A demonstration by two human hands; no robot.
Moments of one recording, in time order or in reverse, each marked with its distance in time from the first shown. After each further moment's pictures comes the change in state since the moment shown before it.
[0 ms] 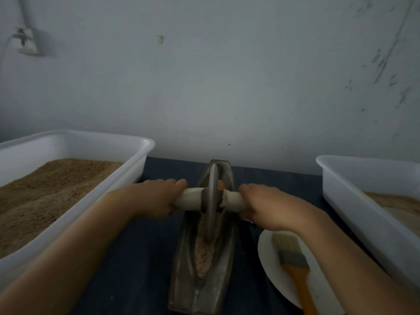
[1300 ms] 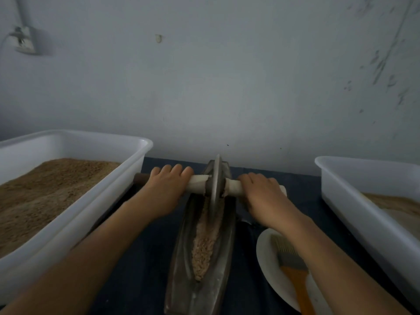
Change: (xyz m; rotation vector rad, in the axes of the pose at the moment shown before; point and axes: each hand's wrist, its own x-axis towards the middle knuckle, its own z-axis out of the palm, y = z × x) left_hand 0.033 0.000 0.023 0.214 0.437 -0.107; right_hand 0.025 0.021 0.032 -0.108 0.350 0.031
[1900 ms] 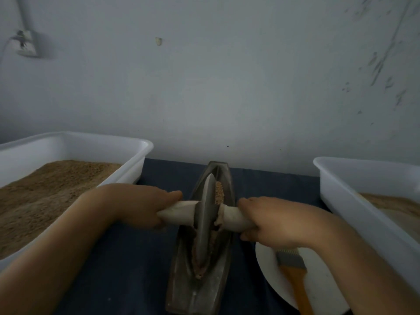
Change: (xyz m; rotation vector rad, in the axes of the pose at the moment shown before) left_hand -0.036 -0.015 -0.058 -0.331 -0.639 0.178; right_hand -0.034 -0.027 -0.068 0.148 -0.520 -0.120
